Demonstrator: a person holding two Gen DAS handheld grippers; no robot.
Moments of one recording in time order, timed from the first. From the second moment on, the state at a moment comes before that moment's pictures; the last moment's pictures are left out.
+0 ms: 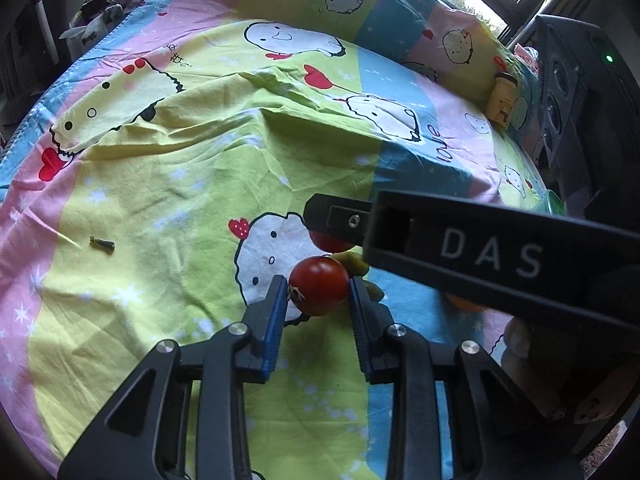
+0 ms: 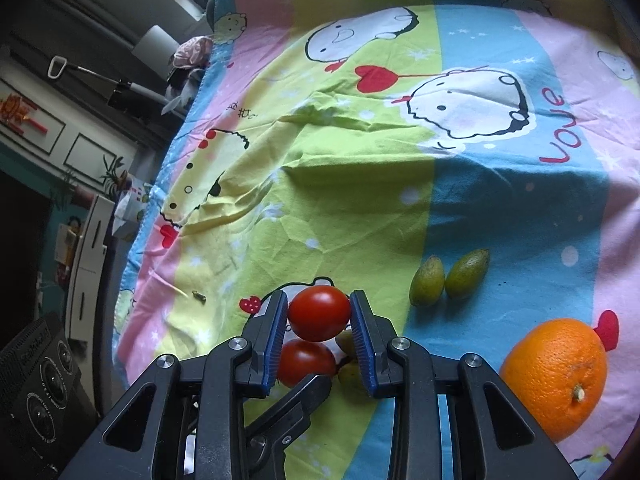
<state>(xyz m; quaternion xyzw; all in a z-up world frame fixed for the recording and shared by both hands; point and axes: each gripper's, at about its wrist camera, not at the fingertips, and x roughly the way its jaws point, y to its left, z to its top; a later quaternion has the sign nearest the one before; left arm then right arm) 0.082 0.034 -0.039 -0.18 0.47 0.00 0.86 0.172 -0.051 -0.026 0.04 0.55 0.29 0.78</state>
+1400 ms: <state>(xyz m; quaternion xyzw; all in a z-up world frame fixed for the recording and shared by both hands) 0.045 -0.046 0.036 -0.09 0.34 -0.06 0.93 0.099 -0.198 0.066 0.14 0.38 0.20 0.89</state>
